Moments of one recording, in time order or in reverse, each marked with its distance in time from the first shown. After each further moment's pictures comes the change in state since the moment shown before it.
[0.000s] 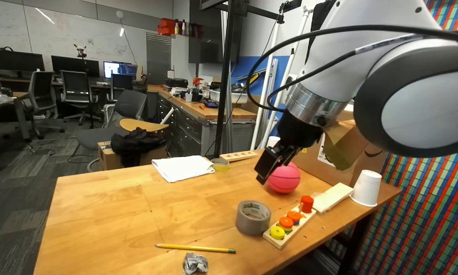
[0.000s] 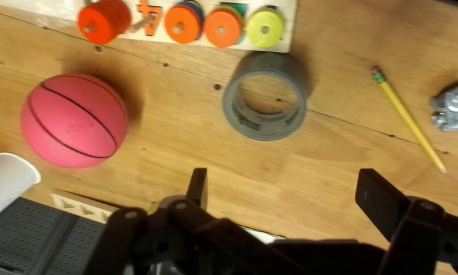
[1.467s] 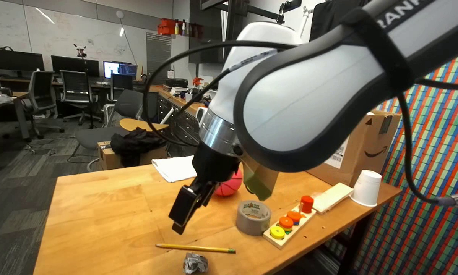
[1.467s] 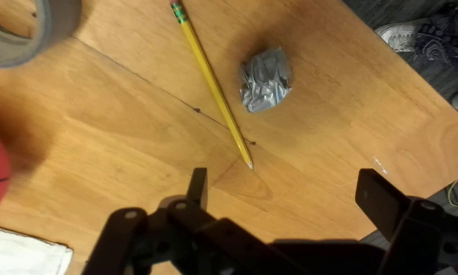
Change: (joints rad) arm 0.228 0.454 0.013 0.242 0.354 0.134 -0.374
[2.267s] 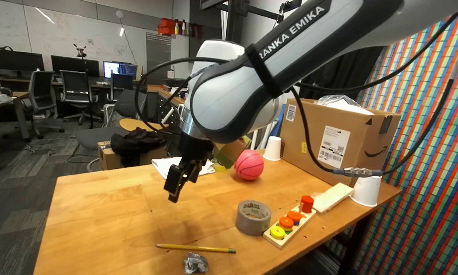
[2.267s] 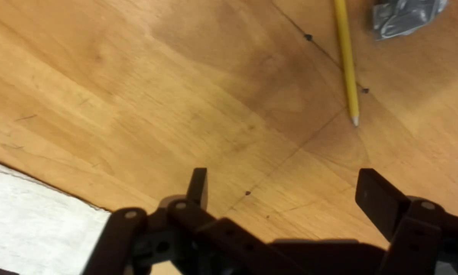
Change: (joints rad) arm -0.130 0.284 -0.003 0.323 -0.179 -0.095 -0.044
